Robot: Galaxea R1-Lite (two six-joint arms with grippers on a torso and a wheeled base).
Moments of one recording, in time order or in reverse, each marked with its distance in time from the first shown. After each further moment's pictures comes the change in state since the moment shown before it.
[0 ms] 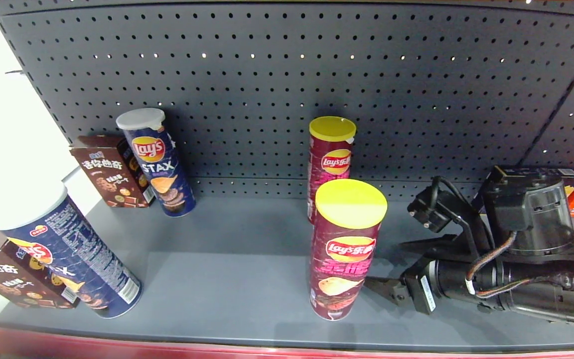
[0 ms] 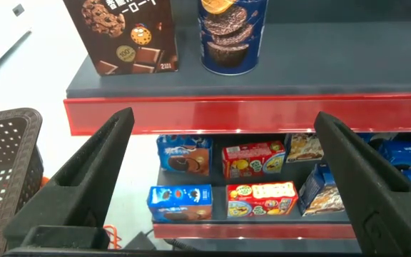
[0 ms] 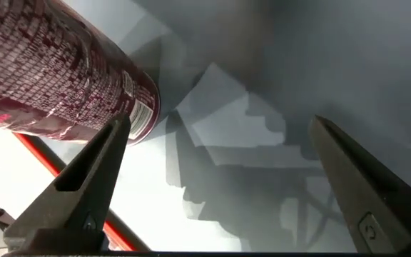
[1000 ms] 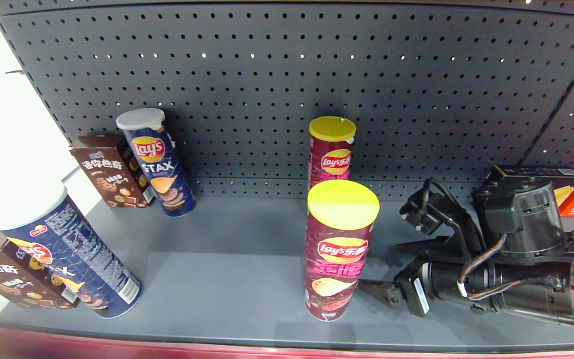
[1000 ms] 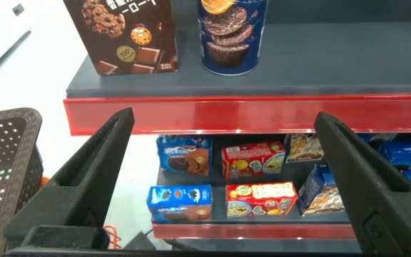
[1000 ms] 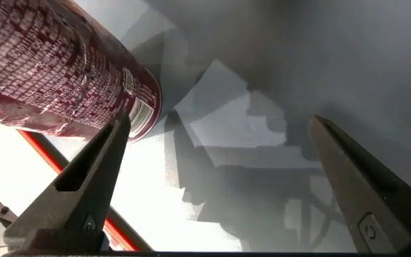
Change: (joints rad) left arm 0.000 0.000 -0.001 0.000 0.000 -0.002; right arm 0.018 0.018 -0.009 0.000 0.000 0.000
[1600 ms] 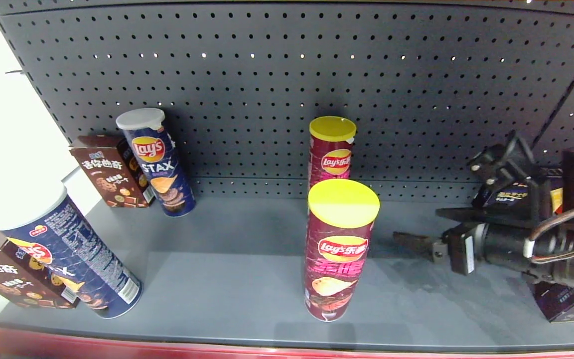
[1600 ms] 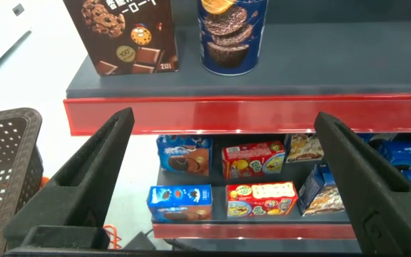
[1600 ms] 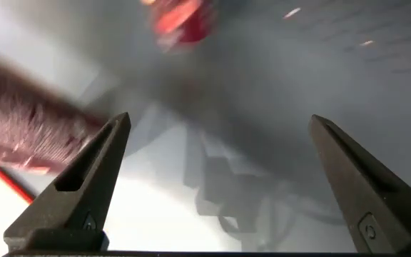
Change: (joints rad) left arm 0.000 0.000 0.000 0.000 0.000 0.001; right arm -0.157 -0.167 0.007 -0.035 0.000 0.005
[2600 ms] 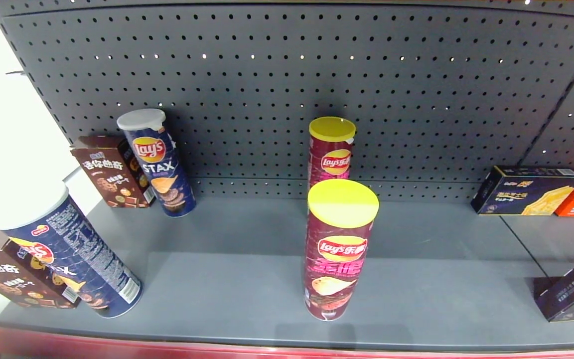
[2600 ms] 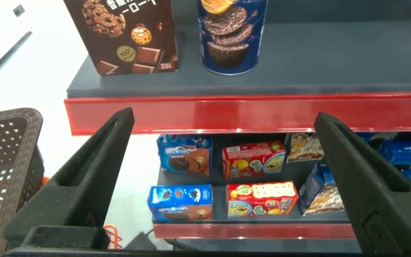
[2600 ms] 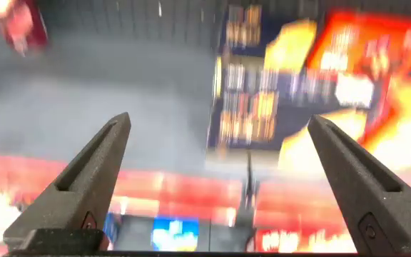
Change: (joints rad) left arm 0.000 0.001 0.002 -0.001 -0.001 0.003; right arm -0.528 -1.190 0.589 0.251 0.005 -0.068
